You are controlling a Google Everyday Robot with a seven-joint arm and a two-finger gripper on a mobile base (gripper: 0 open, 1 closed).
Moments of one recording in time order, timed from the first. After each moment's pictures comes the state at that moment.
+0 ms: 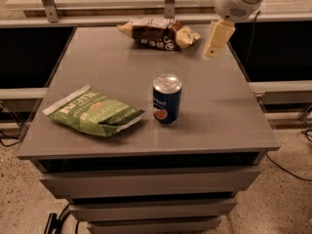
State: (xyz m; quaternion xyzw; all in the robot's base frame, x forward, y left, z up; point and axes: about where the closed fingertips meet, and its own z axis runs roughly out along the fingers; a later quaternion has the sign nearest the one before) arm 0.662 -0.145 0.986 -0.64 0.68 -0.11 0.33
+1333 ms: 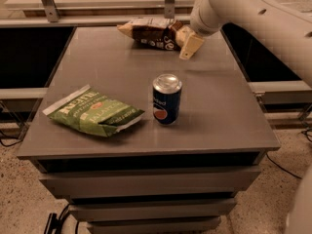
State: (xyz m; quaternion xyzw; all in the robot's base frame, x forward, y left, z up) arm 0.776 -0.122 0.924 -0.58 0.69 -0.17 0.40
